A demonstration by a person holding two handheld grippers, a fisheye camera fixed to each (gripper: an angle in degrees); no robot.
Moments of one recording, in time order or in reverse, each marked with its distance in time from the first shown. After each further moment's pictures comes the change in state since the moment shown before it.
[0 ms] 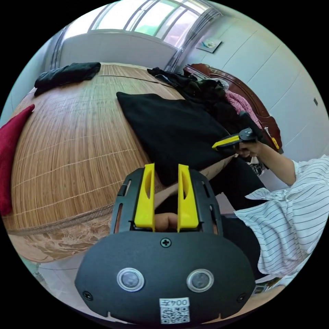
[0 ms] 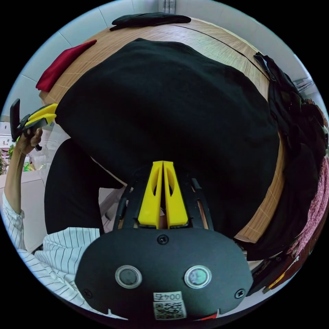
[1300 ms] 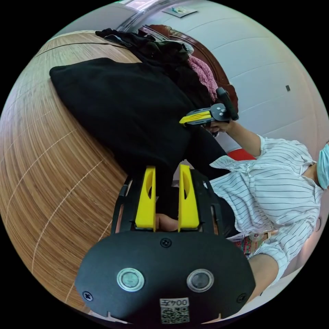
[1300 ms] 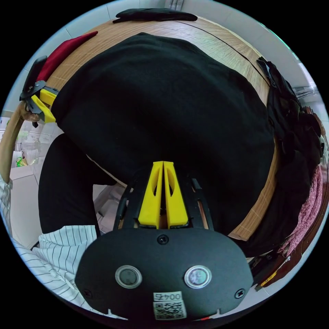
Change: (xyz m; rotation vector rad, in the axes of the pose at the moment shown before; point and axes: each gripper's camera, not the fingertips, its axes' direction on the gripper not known) left arm -0.146 -0.087 -0.008 -0.370 0.463 0.198; right arm -0.023 -0.021 -0.068 -0.044 0.078 -0.027
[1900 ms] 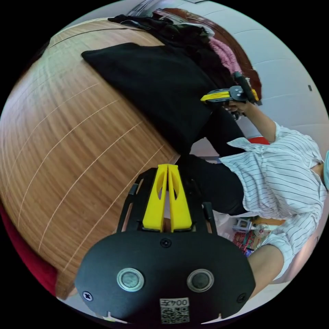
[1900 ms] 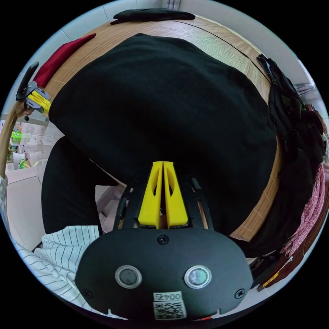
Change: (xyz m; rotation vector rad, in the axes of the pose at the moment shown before) left arm -0.050 0.094 -0.035 -0.187 -0.183 -0.106; right arm 0.020 0.015 -0.065 0.004 -0.036 0.014
